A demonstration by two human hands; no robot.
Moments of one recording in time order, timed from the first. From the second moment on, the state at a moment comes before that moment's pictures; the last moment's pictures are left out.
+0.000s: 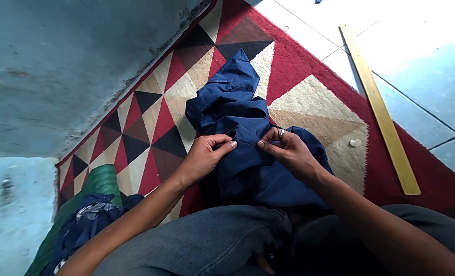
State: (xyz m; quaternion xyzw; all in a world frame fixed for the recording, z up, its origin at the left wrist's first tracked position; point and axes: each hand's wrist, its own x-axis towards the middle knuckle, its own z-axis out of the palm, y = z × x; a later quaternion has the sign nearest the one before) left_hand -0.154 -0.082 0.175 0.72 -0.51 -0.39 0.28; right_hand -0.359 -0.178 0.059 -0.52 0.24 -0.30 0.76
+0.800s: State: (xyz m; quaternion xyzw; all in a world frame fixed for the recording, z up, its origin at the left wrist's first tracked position) left_hand -0.162 -0.087 0.177 0.74 -0.51 -0.35 0.27; right_hand -0.362 -0.181 0.053 -0.60 0.24 -0.32 0.69
